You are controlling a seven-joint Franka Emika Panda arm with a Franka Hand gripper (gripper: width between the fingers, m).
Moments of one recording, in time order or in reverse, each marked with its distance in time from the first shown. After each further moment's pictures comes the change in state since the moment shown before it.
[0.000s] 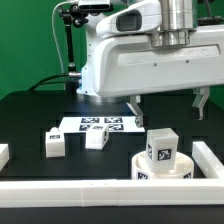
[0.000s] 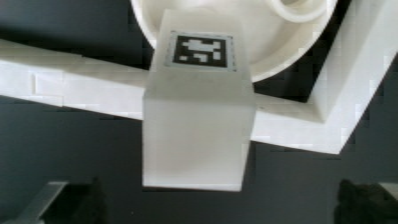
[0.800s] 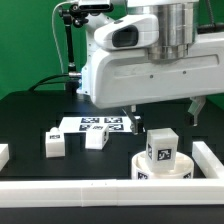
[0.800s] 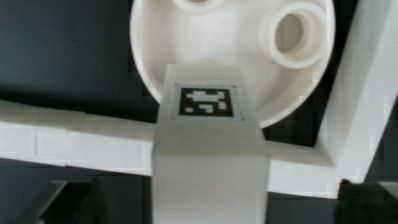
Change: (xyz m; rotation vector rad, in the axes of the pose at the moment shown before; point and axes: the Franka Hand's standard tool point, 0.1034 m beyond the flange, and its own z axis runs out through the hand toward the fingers) arm -0.012 0.005 0.011 0.022 -0.169 0.060
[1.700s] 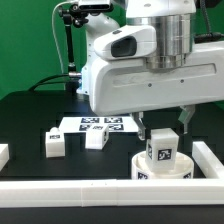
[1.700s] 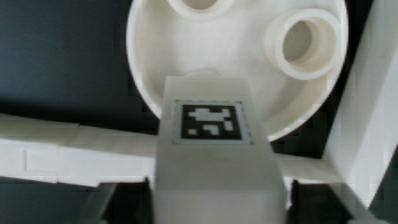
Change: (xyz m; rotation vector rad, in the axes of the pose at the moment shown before) arm -0.003 -0.001 0.011 0.000 0.008 -0.002
